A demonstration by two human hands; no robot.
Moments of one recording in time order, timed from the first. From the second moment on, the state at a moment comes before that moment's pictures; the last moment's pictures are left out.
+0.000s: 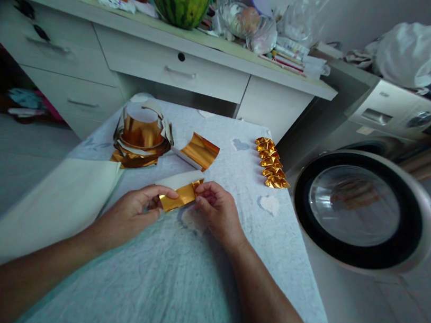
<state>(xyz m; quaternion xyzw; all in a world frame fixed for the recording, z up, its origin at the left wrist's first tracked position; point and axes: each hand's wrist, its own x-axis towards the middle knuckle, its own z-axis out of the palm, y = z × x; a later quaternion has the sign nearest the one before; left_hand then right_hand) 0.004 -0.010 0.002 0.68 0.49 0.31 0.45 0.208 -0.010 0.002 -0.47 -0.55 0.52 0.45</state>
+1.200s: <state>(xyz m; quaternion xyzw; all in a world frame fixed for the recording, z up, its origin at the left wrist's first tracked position) -0.001 -0.008 0.000 0.87 0.41 0.22 0.19 0.198 -0.019 0.010 -0.47 -0.82 0.22 0.25</state>
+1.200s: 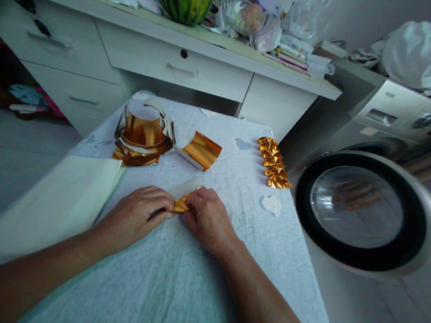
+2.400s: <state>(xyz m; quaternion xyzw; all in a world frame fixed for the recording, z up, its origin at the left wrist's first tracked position) -0.002 -0.009 0.000 0.81 0.53 0.19 0.15 0.170 -0.017 0.004 -0.59 -0.75 0.20 0.23</state>
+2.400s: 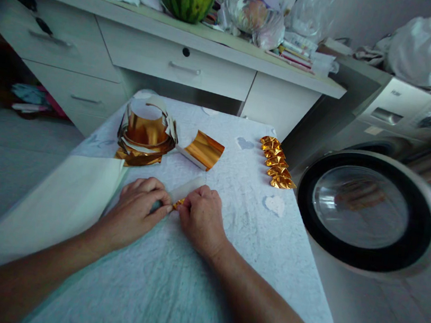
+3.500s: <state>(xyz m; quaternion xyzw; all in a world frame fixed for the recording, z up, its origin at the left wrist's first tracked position) -0.006 -0.005 0.001 0.81 0.54 0.17 0.17 0.165 -0.017 0.003 -0.61 -0.75 0.17 0.20</state>
